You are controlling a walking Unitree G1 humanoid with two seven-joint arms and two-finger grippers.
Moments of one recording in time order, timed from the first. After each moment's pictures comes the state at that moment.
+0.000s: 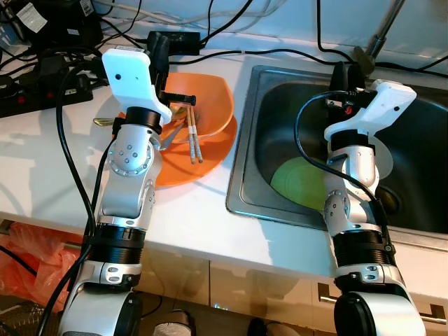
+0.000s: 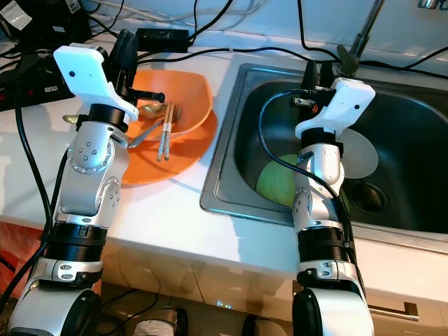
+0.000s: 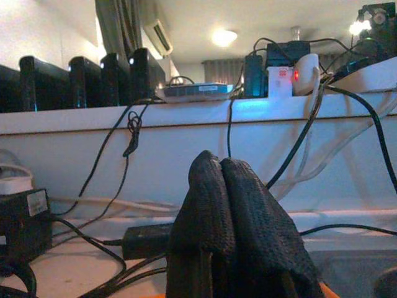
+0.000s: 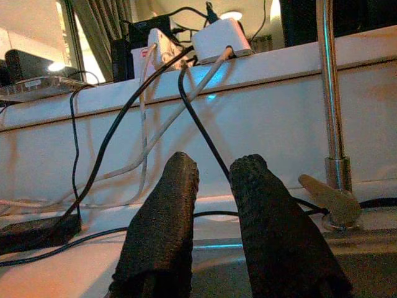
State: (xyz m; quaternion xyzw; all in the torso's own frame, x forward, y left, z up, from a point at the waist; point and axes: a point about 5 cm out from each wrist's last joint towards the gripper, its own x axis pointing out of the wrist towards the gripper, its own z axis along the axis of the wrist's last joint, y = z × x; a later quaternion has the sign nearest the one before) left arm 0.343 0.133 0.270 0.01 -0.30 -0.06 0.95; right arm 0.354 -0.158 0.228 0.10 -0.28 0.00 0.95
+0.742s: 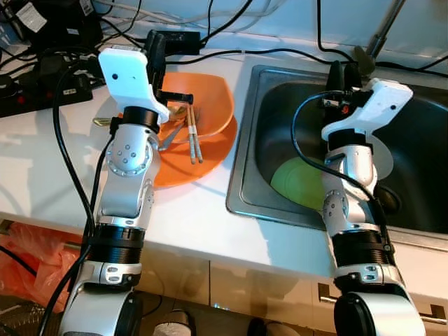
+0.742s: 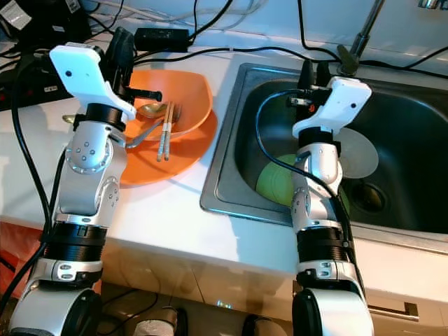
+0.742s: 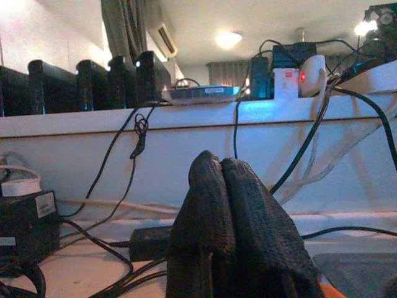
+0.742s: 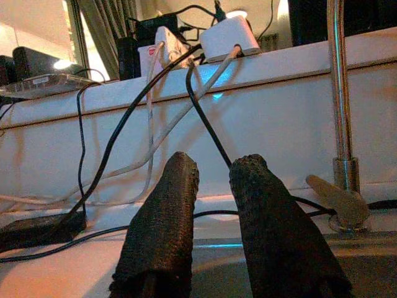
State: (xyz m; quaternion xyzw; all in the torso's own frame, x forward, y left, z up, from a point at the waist) left arm 0.343 0.135 0.271 0.01 -0.31 -0.05 0.95; right arm 0.354 -0.155 0.230 0.10 -0.28 0.00 0.95
